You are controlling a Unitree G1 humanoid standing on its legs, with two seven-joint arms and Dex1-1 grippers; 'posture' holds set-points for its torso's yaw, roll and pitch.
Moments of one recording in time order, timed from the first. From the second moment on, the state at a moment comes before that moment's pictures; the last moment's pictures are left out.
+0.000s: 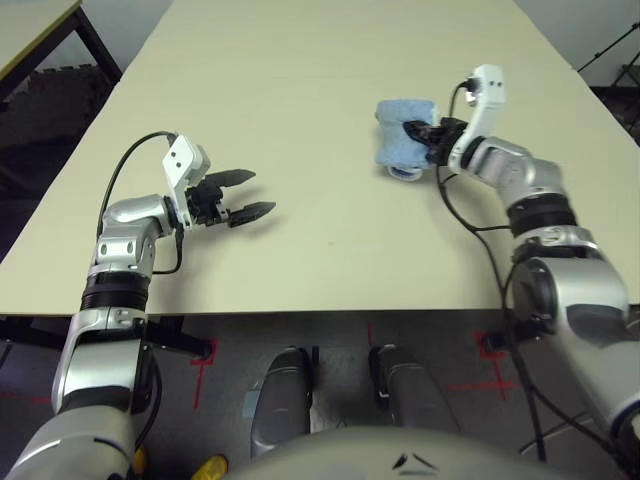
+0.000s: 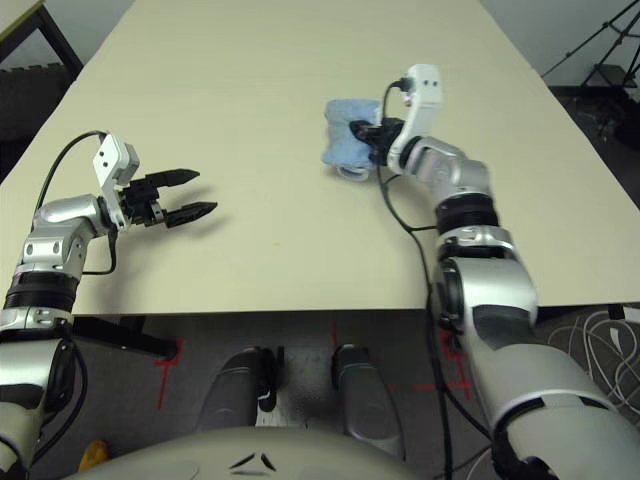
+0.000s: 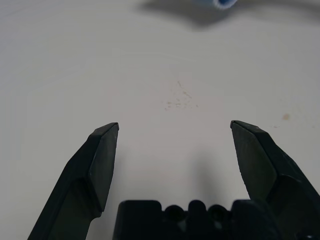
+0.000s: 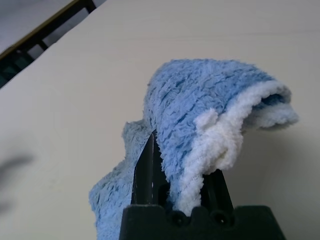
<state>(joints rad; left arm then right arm) -0.58 0.63 0.07 0.56 -0.28 0.07 -1.20 -1.03 -0.51 -0.20 0.83 0.35 0.57 0.78</state>
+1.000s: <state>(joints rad) -0.61 0.61 0.07 0.60 -0.28 0.04 -1.20 -1.00 -0.71 -0.07 1.22 0.04 0.23 0.82</state>
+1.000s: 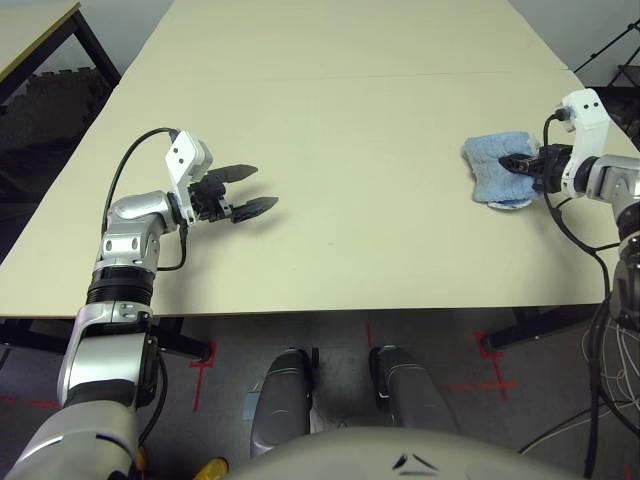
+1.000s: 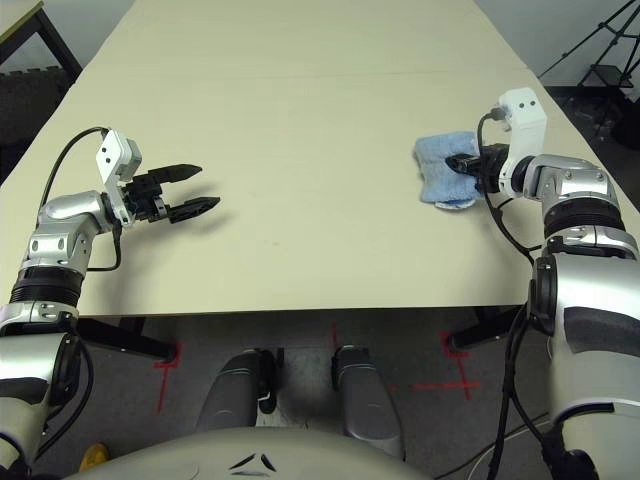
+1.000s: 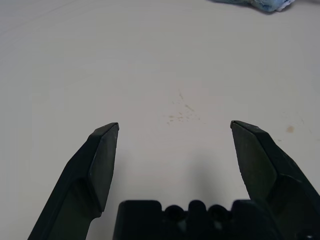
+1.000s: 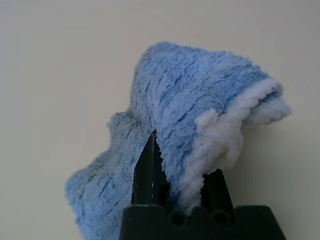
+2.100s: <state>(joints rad) -0.50 0.53 0.32 0.49 -0.25 0.01 -0.48 -0.84 -0.73 -0.40 1.13 0.26 -0.11 0.73</state>
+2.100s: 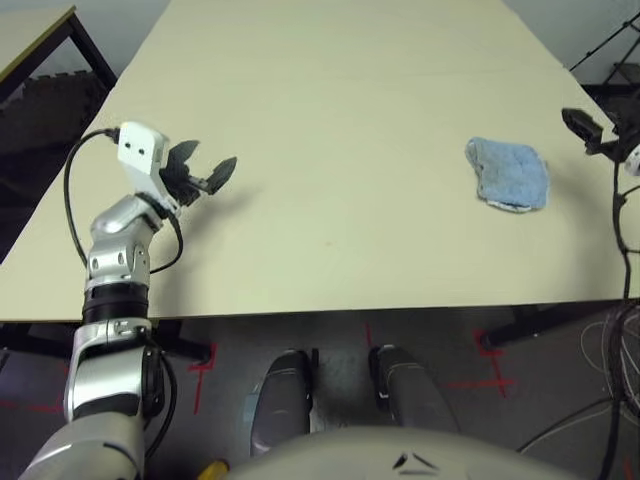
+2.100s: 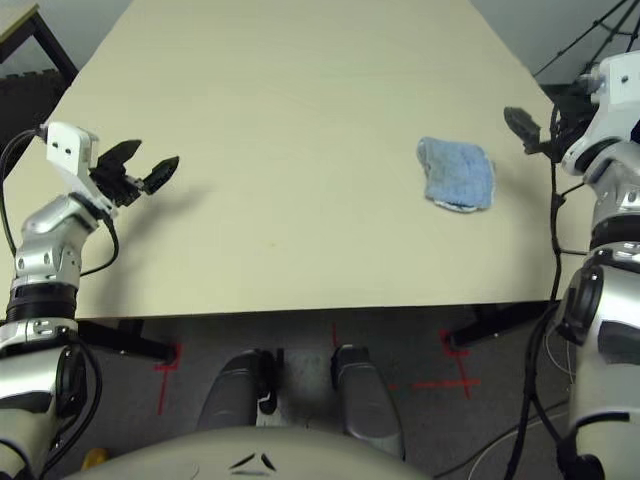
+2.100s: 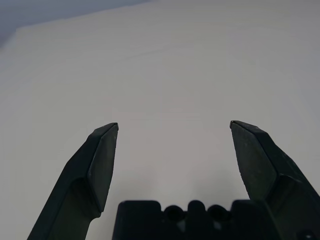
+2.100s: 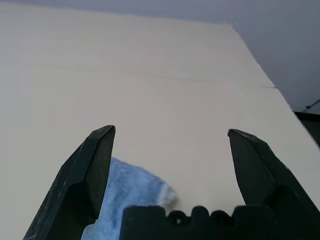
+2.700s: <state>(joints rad) -0.62 0.53 0.34 0.74 -0.20 -0.16 -0.25 -0.79 -0.67 -0.45 1.12 0.33 -0.18 0.68</state>
